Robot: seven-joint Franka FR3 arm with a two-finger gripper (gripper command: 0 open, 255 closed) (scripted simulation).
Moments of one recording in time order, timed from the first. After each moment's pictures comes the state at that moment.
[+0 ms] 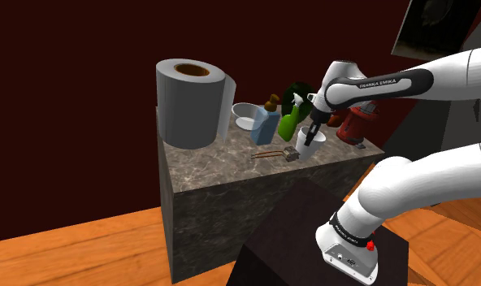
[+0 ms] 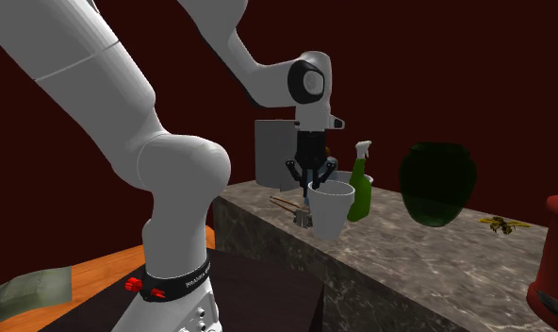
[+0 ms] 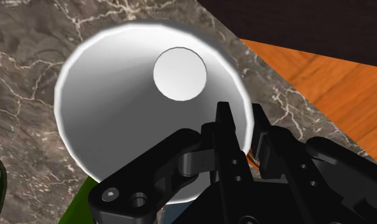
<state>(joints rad) -0.16 -0.61 -0.42 -2.75 -0.29 2.13 -0.50</state>
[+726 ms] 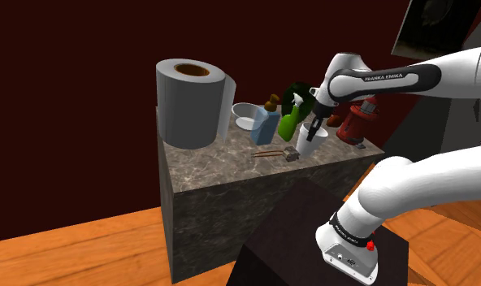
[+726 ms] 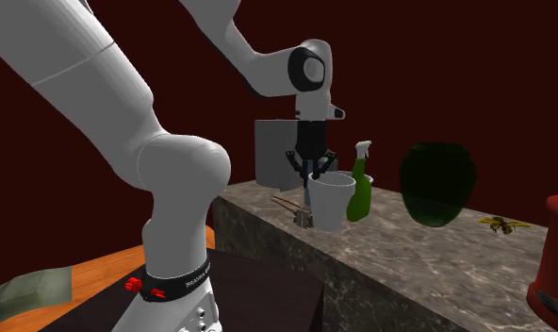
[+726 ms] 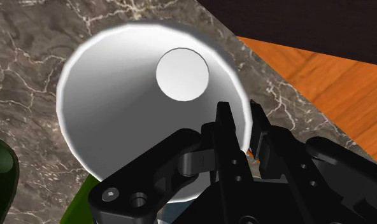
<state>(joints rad) -0.16 -0.65 -0.40 -2.70 -0.28 2.05 -0.50</state>
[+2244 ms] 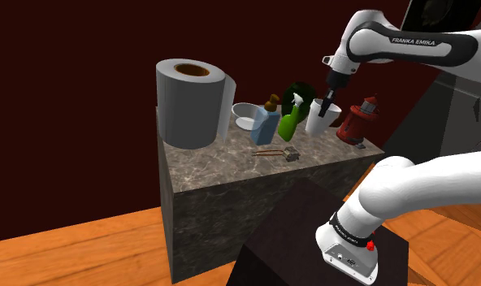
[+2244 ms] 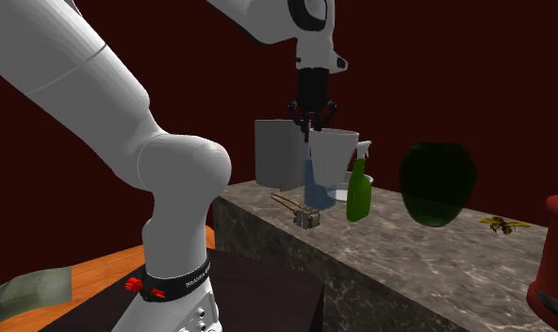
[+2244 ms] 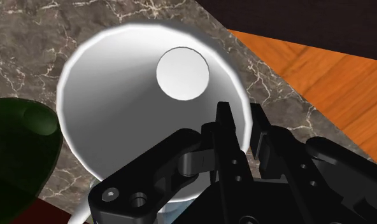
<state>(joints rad) -0.14 -0.71 -0.33 -2.43 -0.22 1.71 -0.51</state>
